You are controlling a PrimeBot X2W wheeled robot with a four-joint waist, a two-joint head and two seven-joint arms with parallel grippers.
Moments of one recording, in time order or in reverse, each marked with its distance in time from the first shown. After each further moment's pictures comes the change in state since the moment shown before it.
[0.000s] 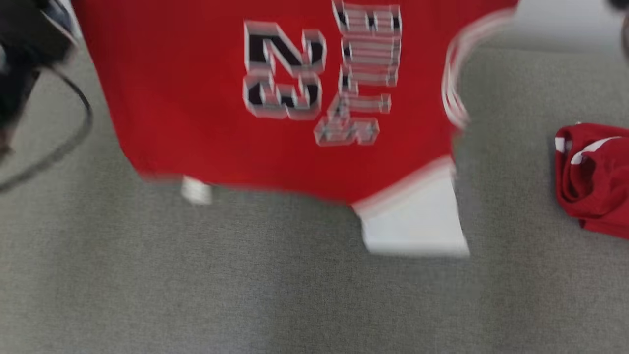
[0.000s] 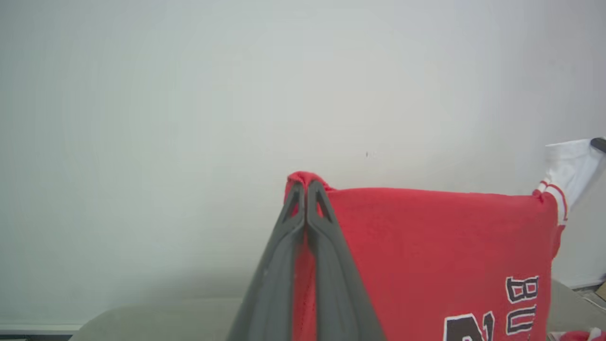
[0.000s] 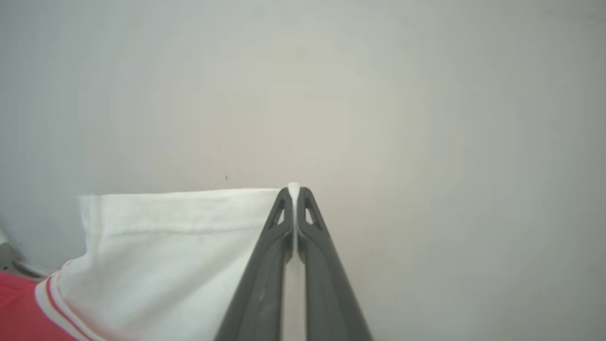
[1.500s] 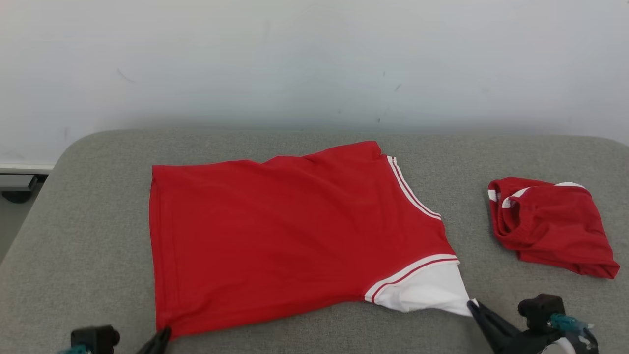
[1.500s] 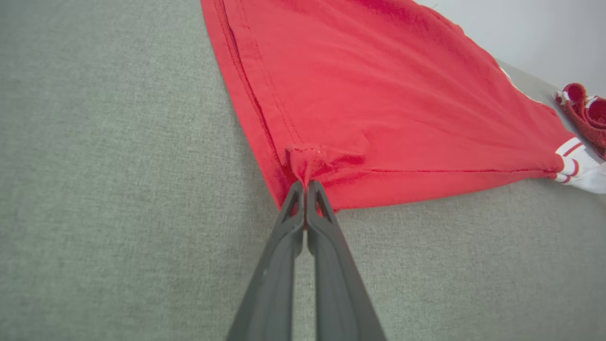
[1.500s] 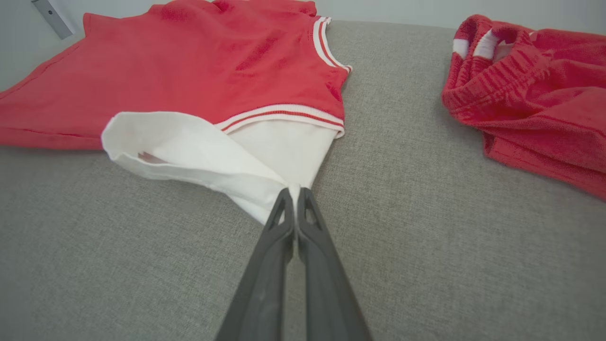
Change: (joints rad) left arm 0.934 0.007 -0.144 -0.105 -0.008 0.108 -0.179; right arm 1.225 -0.133 0.169 -0.314 0.168 0.093 -0.352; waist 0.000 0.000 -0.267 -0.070
